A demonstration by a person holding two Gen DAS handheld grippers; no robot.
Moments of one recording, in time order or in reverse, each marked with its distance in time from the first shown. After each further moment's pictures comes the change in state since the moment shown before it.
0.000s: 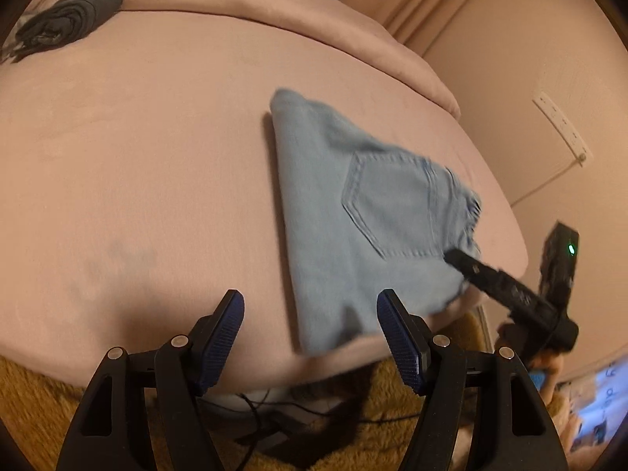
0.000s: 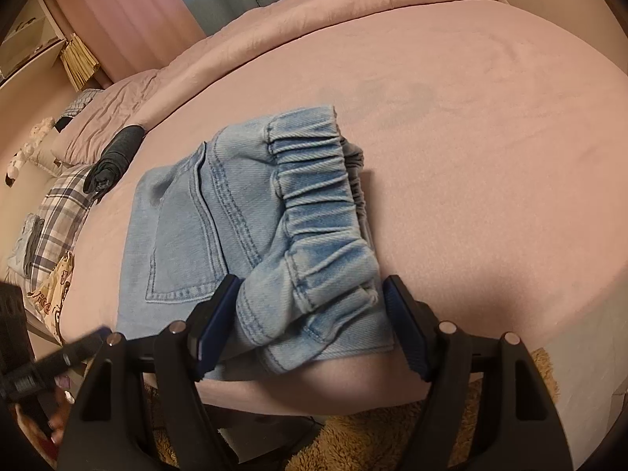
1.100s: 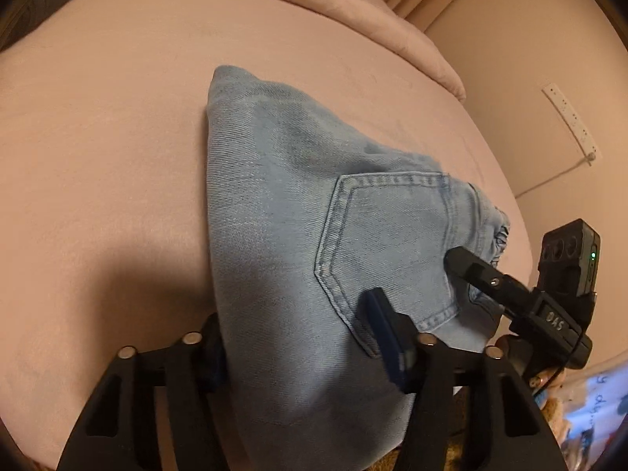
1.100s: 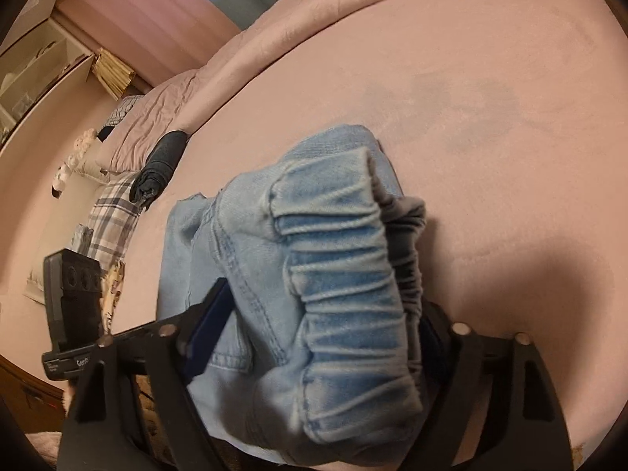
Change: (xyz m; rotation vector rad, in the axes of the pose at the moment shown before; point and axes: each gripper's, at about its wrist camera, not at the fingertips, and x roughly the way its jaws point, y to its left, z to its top) left arm 0.079 -0.030 0.036 0.001 0.094 -0.051; right arm 0.046 0.004 0.031 0.024 0.059 0.247
